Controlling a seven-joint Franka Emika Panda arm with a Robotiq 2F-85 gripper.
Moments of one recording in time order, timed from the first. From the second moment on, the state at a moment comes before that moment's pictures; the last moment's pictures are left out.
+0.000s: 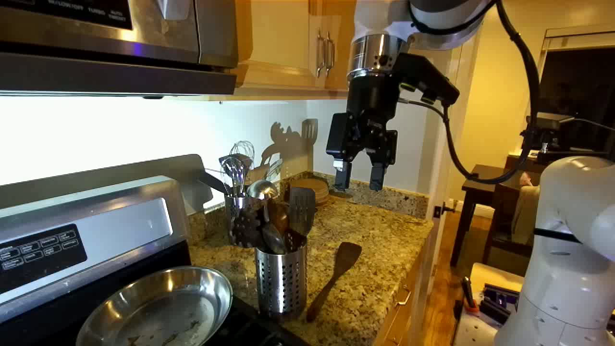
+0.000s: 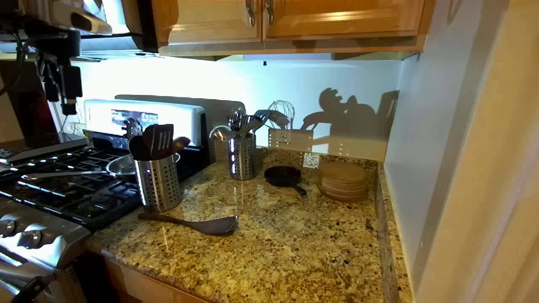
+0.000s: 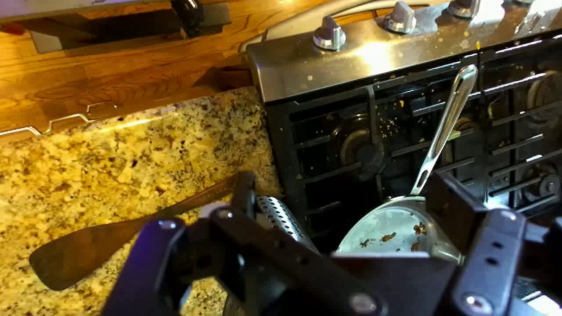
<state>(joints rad) 0.17 -0.70 0.18 -2.53 0.42 1.87 0.37</state>
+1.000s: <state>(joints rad) 0.12 -0.67 0.15 -2.53 0.40 1.87 0.28</state>
